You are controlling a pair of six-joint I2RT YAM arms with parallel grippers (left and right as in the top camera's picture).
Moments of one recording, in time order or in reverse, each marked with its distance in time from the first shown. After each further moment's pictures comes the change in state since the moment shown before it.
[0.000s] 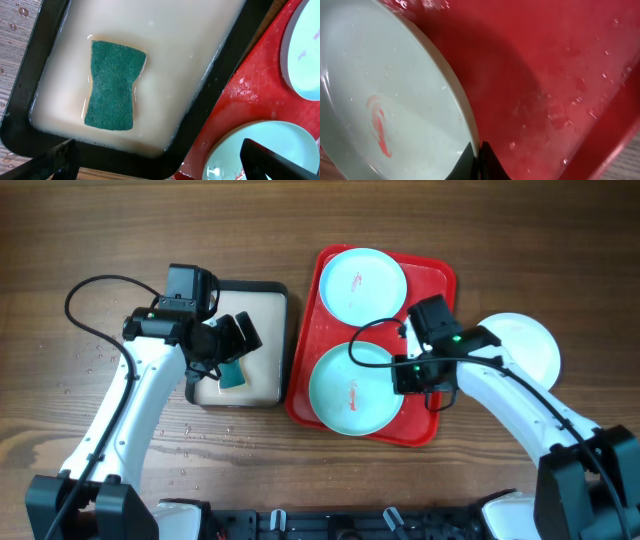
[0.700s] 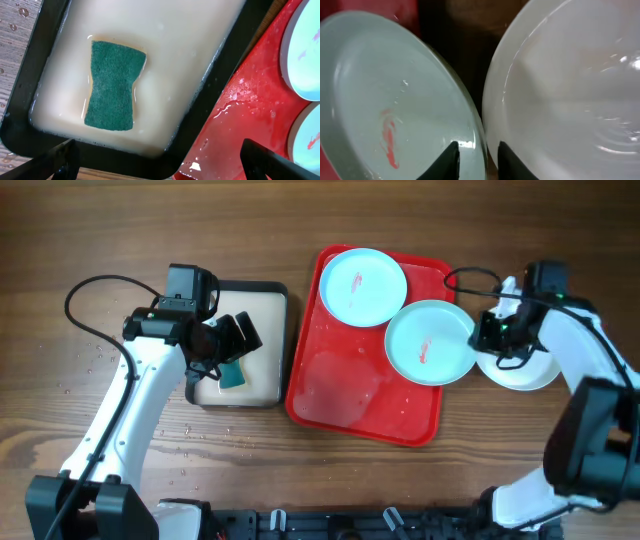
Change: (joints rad) left arm 0.000 0.000 0.000 0.000 0.000 0.000; right arm -0.552 0.225 0.179 0.012 -0.071 -0.250
